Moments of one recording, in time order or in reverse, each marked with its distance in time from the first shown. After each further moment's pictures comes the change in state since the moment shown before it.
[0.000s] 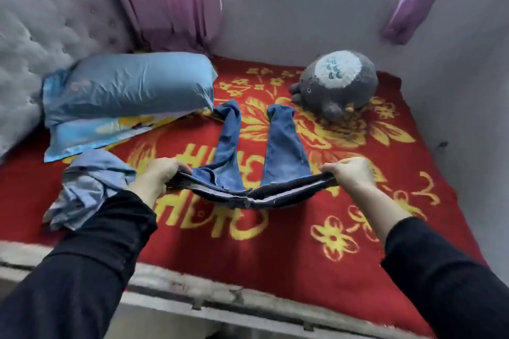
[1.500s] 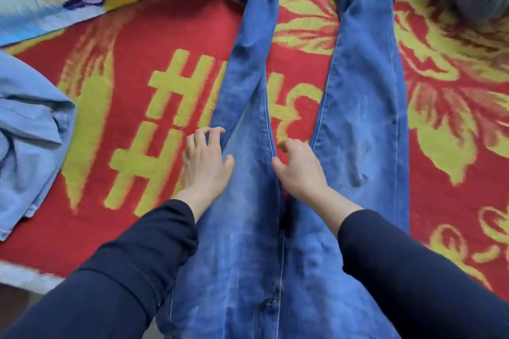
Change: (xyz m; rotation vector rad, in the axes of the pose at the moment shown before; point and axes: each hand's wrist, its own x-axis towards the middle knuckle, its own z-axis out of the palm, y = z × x) left_hand 0.311 -0.177 0.149 0.805 0.253 0.493; right_hand 0.177 0.107 0.389 -0.426 -0.398 -0.360
